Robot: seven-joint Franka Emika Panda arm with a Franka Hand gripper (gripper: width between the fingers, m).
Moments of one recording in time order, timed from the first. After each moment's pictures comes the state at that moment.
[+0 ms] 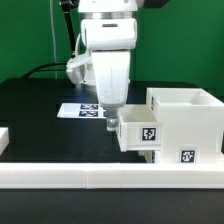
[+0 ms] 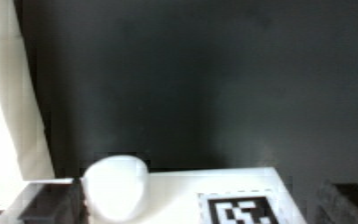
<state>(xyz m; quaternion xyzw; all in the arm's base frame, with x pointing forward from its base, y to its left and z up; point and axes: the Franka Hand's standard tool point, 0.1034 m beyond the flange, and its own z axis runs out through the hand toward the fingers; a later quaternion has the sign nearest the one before) 0.572 -0.008 0.074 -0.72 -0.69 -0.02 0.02</state>
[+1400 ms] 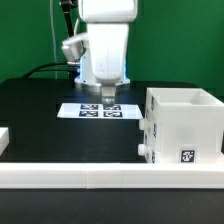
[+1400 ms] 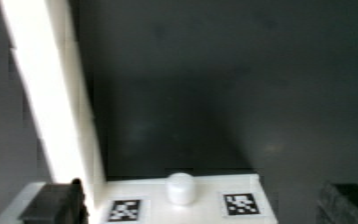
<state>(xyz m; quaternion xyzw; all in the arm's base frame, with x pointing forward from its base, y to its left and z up) 0.589 -0.031 0.117 -0.73 -0.69 -0.02 0.00</state>
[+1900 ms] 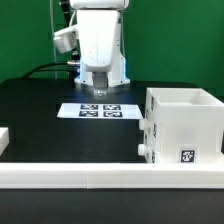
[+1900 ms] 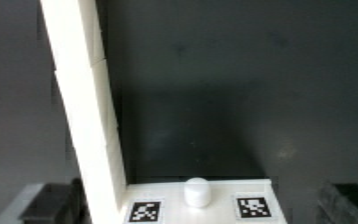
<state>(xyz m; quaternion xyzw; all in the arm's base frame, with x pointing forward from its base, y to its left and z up) 0.589 -0.034 0.120 -0.73 -0.68 -0.03 -0.01</state>
